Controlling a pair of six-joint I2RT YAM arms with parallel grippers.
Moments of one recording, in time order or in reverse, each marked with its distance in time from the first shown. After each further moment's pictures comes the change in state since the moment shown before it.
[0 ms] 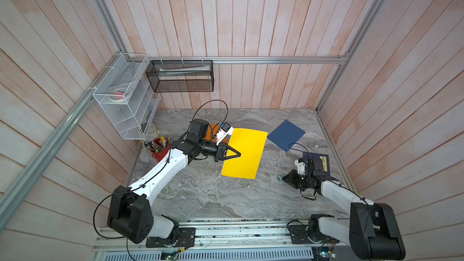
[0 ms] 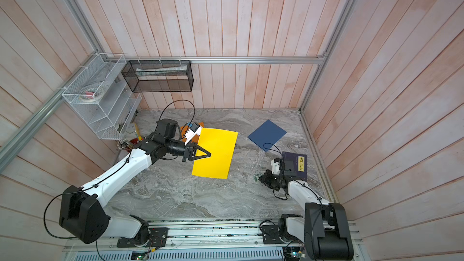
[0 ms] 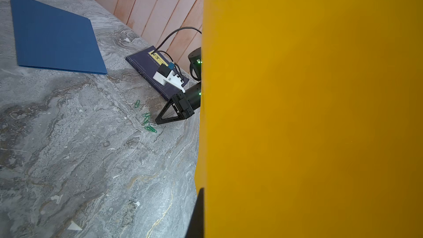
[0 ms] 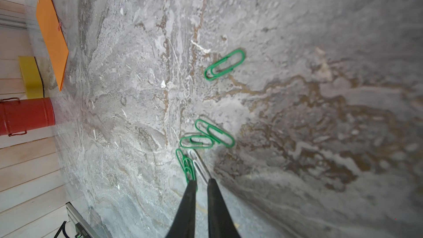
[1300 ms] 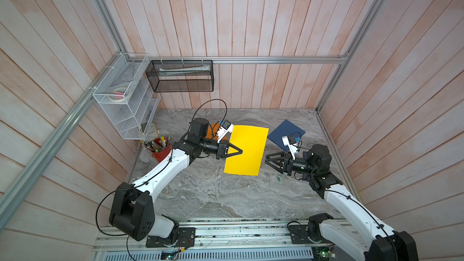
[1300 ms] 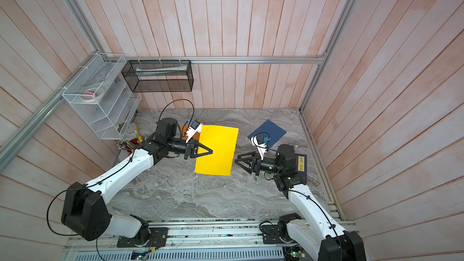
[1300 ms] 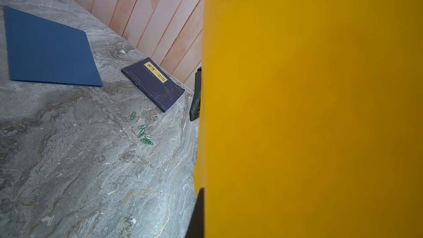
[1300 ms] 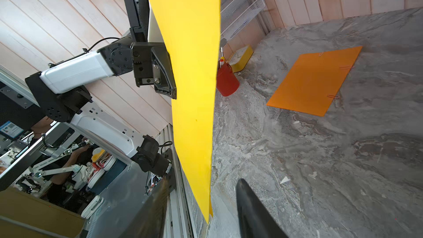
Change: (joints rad) left arm 0.000 0.022 -0.035 0.196 0.042 -0.133; right arm 0.252 -0.230 0.137 0.534 -0.581 0.000
